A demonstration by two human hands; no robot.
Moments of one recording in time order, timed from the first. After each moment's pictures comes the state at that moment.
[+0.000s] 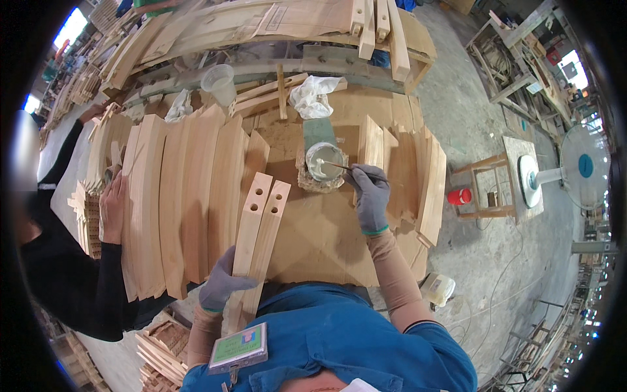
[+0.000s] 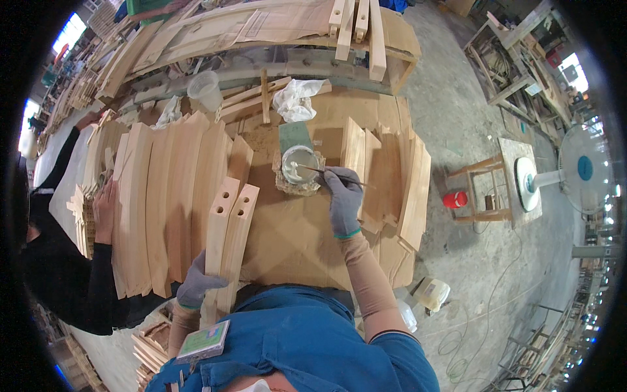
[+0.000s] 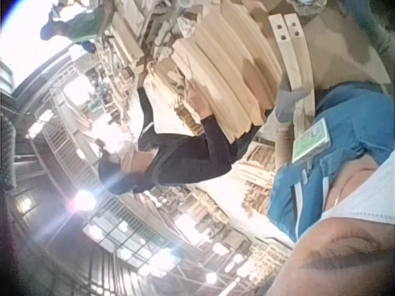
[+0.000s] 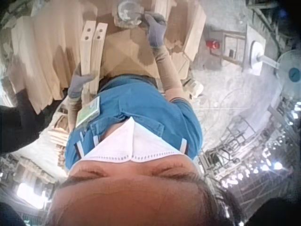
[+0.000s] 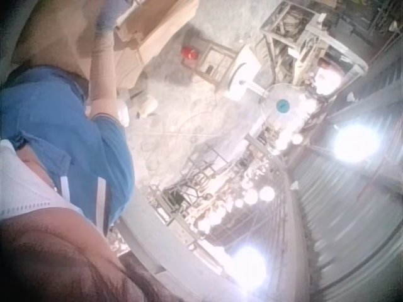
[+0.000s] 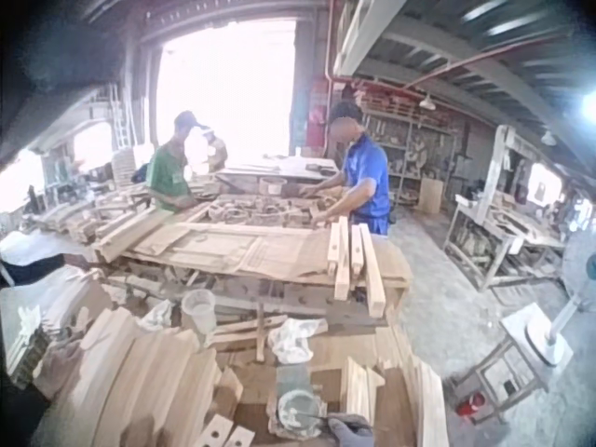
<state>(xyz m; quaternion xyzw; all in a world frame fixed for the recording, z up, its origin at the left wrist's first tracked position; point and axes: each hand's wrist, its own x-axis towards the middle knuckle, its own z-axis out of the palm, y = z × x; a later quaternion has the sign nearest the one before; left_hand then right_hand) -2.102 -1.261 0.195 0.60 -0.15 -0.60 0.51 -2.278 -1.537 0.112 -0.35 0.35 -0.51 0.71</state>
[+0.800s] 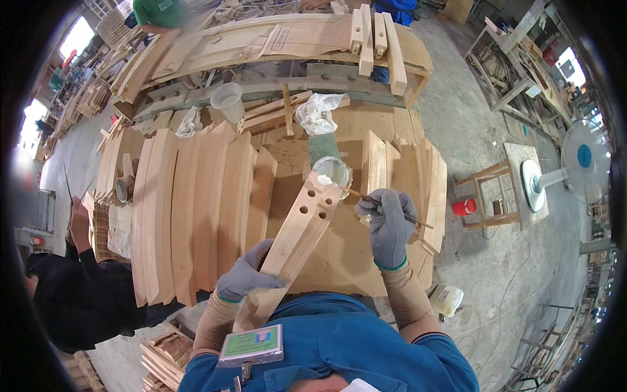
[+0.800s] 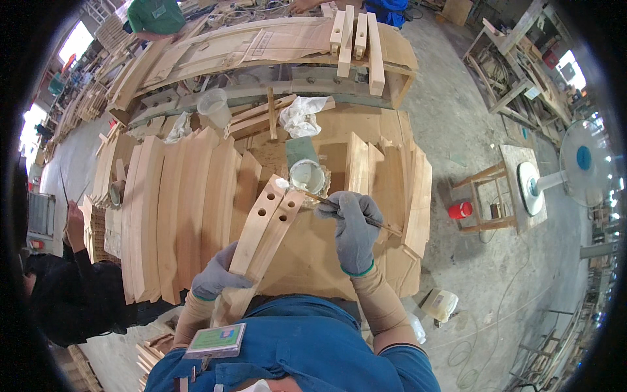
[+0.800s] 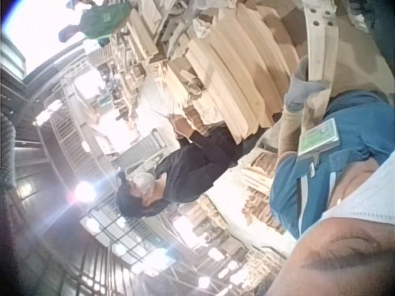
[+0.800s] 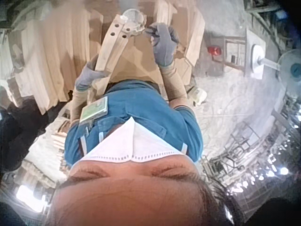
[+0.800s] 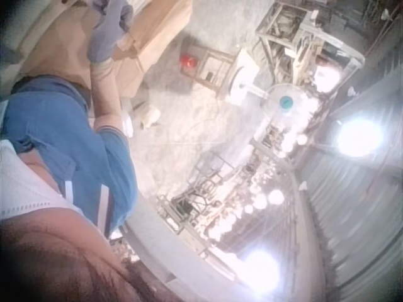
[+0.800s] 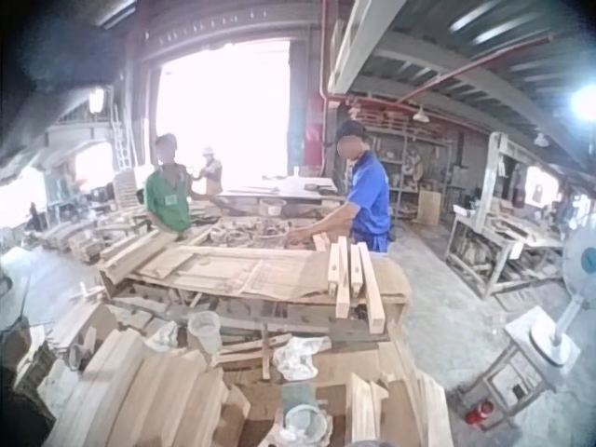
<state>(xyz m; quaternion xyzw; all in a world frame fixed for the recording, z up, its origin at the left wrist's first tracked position) -2.107 -1.304 0.207 0.54 -0.22 -0.66 0.48 -2.305 -1.489 0.215 -0.40 0.29 -0.54 0.69</state>
